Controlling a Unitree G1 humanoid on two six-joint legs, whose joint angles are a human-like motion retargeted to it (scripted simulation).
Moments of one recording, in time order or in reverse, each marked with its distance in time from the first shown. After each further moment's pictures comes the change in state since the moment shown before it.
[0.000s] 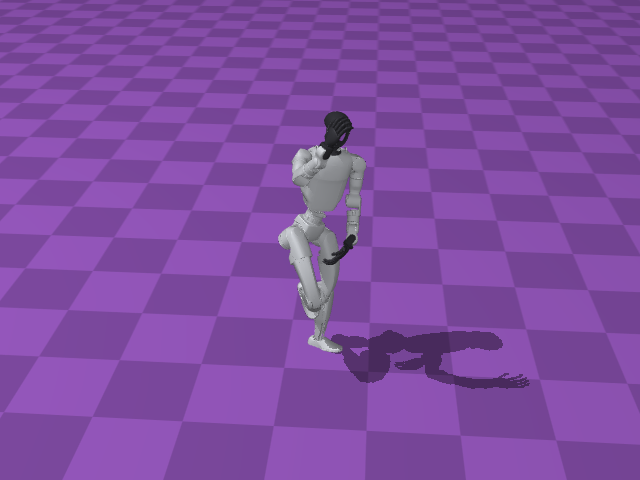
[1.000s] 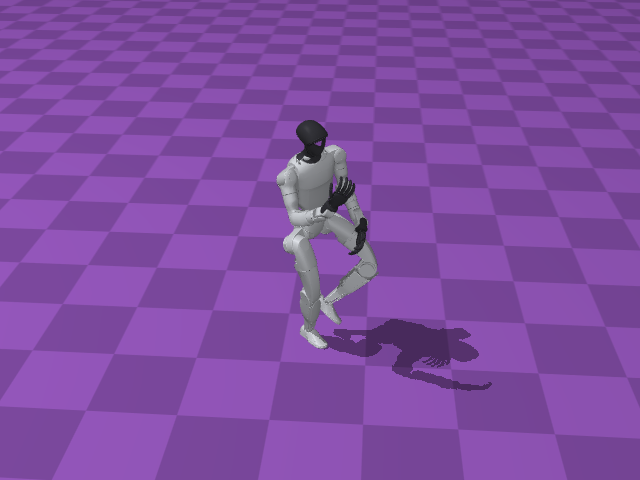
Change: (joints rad) left arm -0.131 -0.025 0.154 -0.244 -0.401 0.001 -0.068; right arm 0.583 0.263 0.065 -0.308 0.372 0.177 0.270; waist 0.132 -0.062 0.172; left_leg -0.508 -0.002 0.186 1.436 0.172 -0.038; right_leg 0.581 0.014 0.441 -1.303 0.006 -0.524
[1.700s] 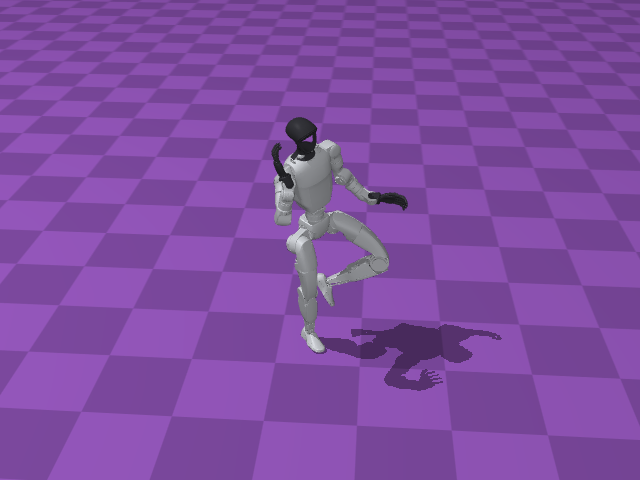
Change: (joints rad) left arm 0.303 0.118 0.500 -0.022 0.424 -0.386 1.091; right arm 0.052 -0.477 -0.558 -0.535 -1.014 -0.290 -0.975; waist 0.145 0.024 -0.153; left_leg -0.028 0.146 0.006 0.417 0.016 0.000; right_leg 0.166 -0.055 -0.063 -0.252 0.106 0.000
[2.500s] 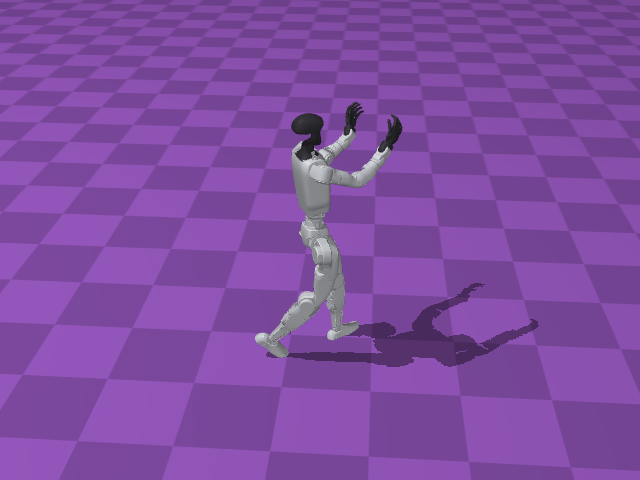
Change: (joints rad) left arm -0.772 0.311 -0.020 -0.295 -0.278 0.233 0.095; right arm -0.411 0.663 0.603 1.232 0.487 0.229 0.568; waist 0.116 -0.071 -0.049; left_leg 0.473 -0.348 -0.165 -1.583 -0.100 0.121; right_leg 0.328 0.186 -0.054 0.280 0.250 0.523
